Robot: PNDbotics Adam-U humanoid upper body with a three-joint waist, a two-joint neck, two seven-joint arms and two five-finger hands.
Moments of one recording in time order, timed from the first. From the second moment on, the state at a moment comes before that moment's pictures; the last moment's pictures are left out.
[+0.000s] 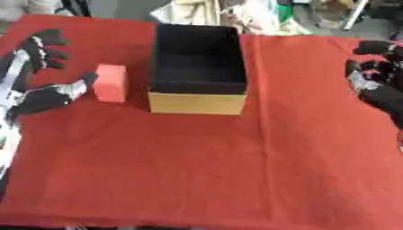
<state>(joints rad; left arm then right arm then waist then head) -0.31 0.45 0.08 -1.74 -0.19 0.04 -0.07 -0.39 -0.44 0.09 -1.64 -0.15 -0.02 -0.11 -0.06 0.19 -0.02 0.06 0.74</state>
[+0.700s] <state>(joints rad) -0.33 0.51 0.06 -1.73 -0.24 0.03 -0.11 -0.39 -0.44 0.09 -1.64 -0.15 -0.02 -0.11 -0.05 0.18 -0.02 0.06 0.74</state>
